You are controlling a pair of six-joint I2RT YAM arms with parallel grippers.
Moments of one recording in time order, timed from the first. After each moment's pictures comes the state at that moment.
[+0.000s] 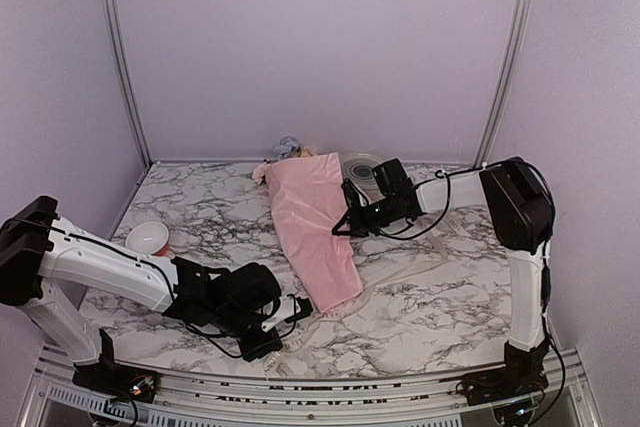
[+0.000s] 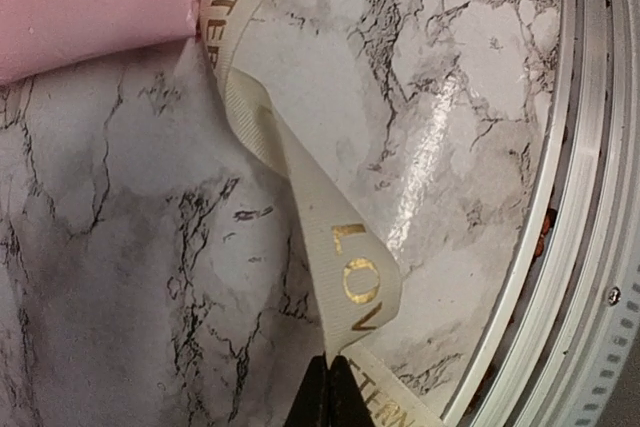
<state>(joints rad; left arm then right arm) -1.21 1.59 0.82 -0.31 0.11 -0.09 0.51 2.14 1.40 -0.12 -0.68 0.41</state>
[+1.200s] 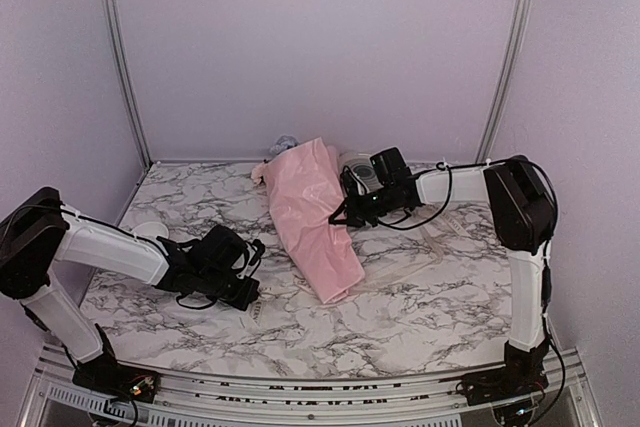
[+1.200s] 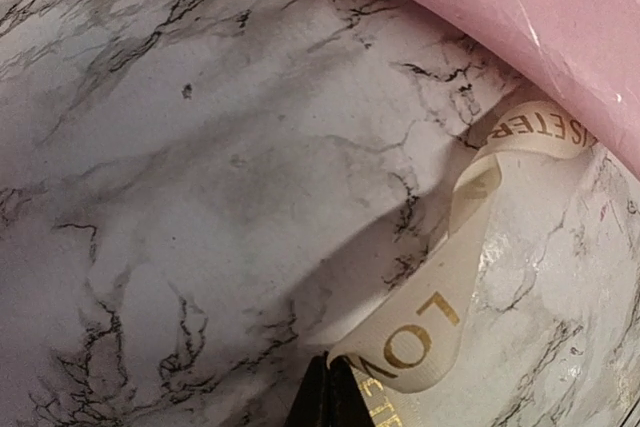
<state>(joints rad) -0.87 1.60 0.70 -0.09 0.02 -0.39 0.51 2.13 1.49 -0.17 -0.69 0.49</state>
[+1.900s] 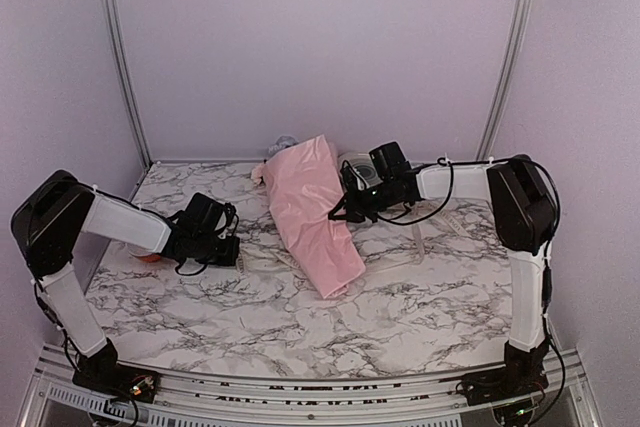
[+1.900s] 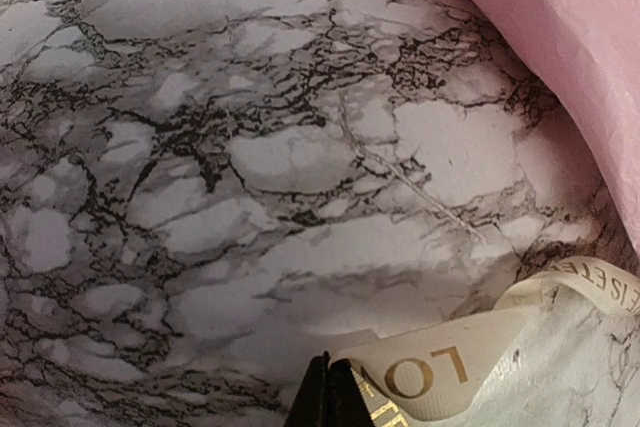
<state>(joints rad) -0.56 1.74 0.79 0.03 -0.02 -0.37 0.51 2.13 1.53 -0.23 -0.68 0.51</state>
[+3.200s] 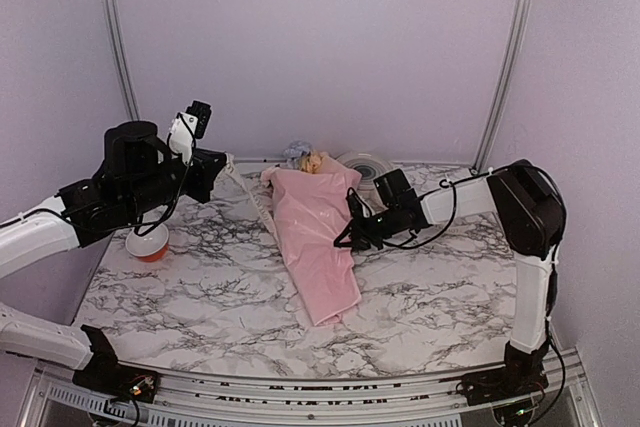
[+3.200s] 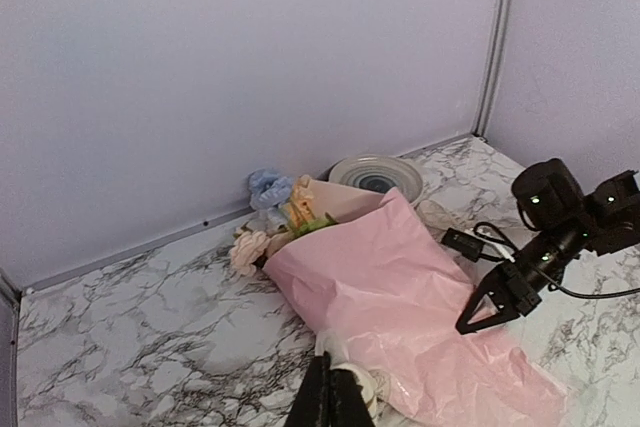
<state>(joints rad) -0.70 1.09 0.95 -0.09 -0.19 -0.06 0.54 2.05 1.25 -0.06 -0.66 0.58</state>
